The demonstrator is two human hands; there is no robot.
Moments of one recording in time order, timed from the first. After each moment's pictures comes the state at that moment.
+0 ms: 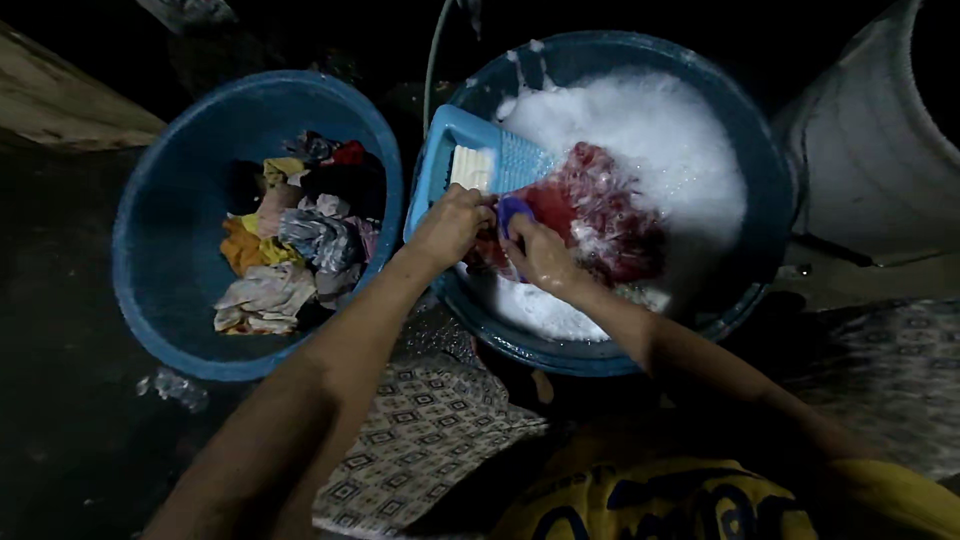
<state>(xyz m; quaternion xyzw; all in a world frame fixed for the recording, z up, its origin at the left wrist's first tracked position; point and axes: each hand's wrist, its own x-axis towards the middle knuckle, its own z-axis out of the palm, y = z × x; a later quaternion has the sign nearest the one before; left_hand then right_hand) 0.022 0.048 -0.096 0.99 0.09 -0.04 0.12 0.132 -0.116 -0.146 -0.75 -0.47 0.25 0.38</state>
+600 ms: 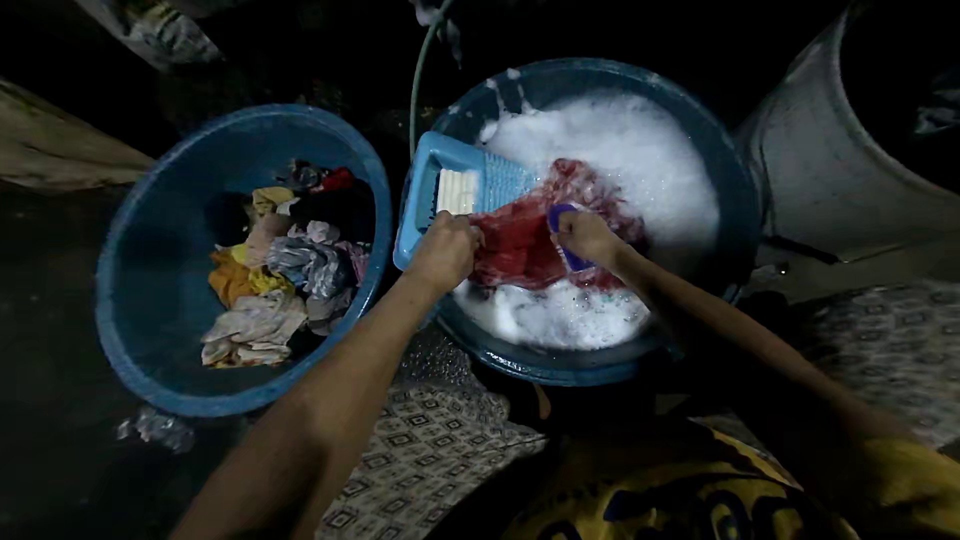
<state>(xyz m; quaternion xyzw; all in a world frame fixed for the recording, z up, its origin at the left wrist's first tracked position) 0.030 0.033 -0.095 0.98 0.16 -0.08 0.10 0.231 -0.138 -0.150 -0.82 -0.39 0.35 0.22</state>
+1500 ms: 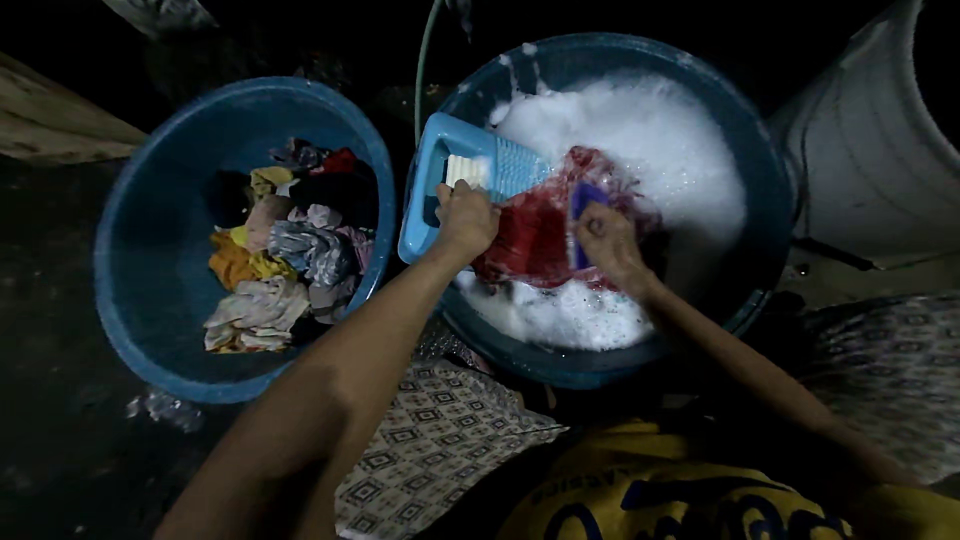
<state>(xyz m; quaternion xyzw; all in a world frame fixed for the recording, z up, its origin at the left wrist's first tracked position) 0.079 0.030 -0.086 0.90 0.39 -0.15 0.17 0.185 -0.175 -0.153 -0.79 -0.37 0.23 0.43</state>
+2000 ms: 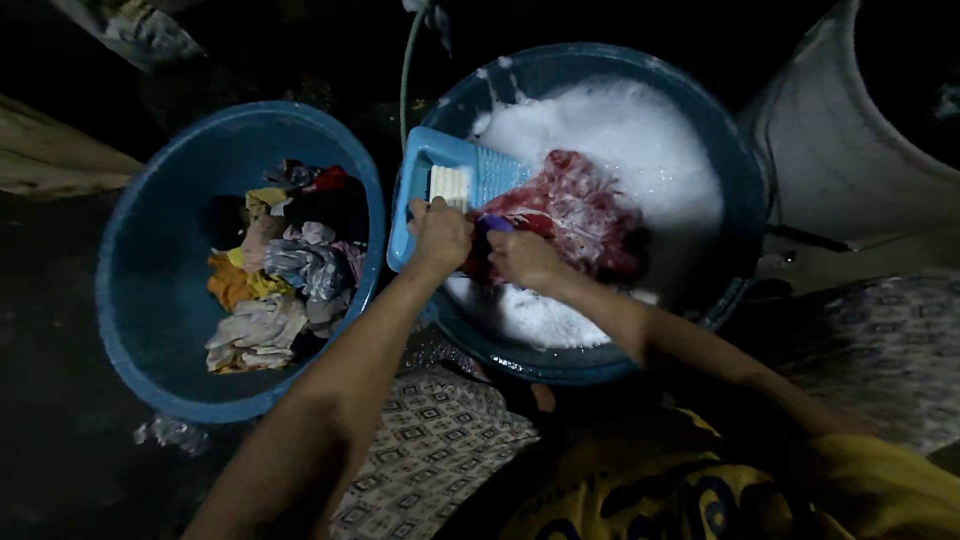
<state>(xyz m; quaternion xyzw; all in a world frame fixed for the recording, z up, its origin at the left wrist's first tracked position) 0.067 0.023 -0.087 0.90 0.39 -0.17 0.08 0.151 -0.106 -0.121 -0.77 -0.47 0.35 0.25</state>
